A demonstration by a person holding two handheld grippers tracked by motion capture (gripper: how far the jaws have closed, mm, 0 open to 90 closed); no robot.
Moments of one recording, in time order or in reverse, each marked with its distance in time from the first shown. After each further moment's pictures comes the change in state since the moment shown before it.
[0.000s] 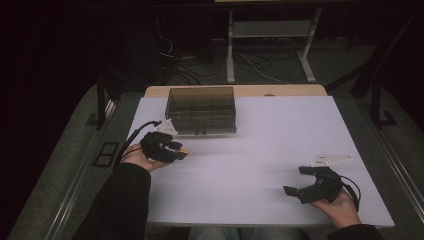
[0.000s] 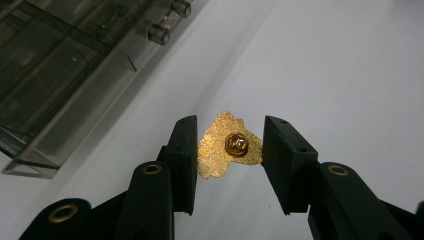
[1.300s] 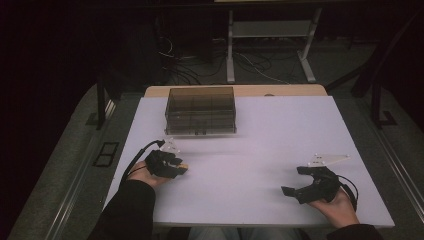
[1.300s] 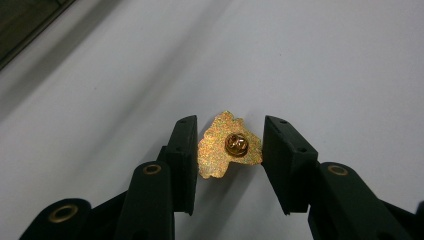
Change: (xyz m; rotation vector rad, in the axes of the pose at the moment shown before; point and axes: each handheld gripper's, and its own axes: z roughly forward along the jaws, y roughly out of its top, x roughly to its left) left arm -0.011 -0.050 0.046 0.043 0.024 -0.037; right arm 0.002 0.002 0.004 0.014 0.002 -0.011
